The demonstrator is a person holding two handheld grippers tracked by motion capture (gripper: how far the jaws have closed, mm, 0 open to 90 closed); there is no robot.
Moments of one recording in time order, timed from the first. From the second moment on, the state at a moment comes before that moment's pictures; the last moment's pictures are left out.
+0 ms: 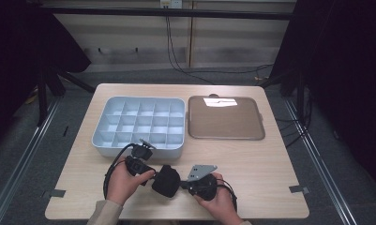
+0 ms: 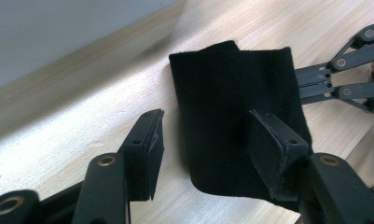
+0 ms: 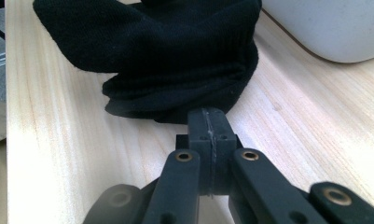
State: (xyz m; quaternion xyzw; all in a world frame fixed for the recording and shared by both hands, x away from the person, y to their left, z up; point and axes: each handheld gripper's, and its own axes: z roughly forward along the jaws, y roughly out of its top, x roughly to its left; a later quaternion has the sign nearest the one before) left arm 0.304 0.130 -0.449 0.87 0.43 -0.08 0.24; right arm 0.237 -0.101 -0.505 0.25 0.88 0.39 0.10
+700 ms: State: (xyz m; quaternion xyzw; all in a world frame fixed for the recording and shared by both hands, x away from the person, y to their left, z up) left arm 0.303 0.120 -0.461 0.87 0.42 -0.09 0.24; right arm 0.236 -0.100 -0.505 0.25 0.88 0.39 0.10
